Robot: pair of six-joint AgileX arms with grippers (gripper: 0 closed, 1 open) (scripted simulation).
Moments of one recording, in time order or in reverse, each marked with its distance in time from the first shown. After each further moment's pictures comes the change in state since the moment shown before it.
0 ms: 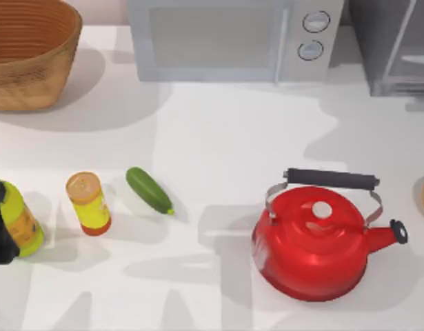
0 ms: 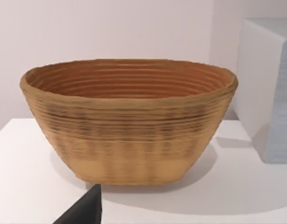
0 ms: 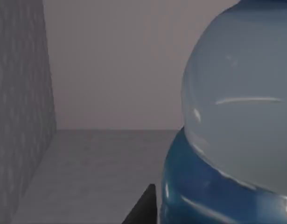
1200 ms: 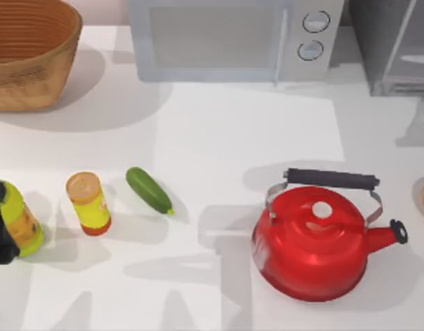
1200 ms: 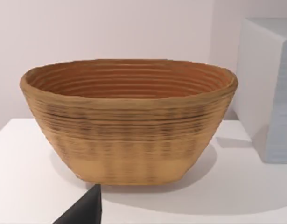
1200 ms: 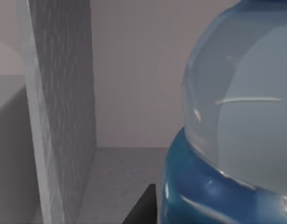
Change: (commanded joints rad) left arm 0.000 0.000 0.000 0.000 0.000 0.000; right arm 0.054 -0.611 -0.344 -0.240 0.040 -0.002
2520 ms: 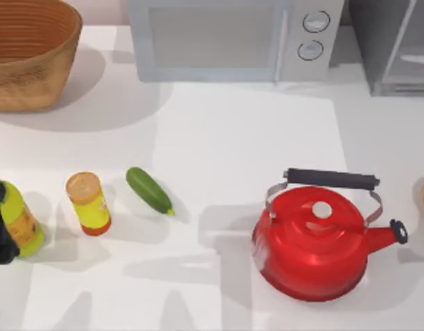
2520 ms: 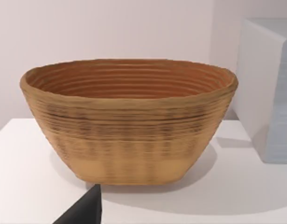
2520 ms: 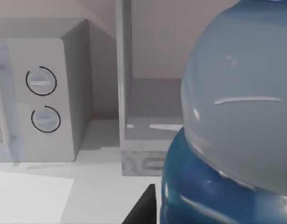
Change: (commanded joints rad) left arm 0.000 0.000 0.000 0.000 0.000 0.000; right arm 0.174 -1.343 -0.531 -0.821 0.152 0.002
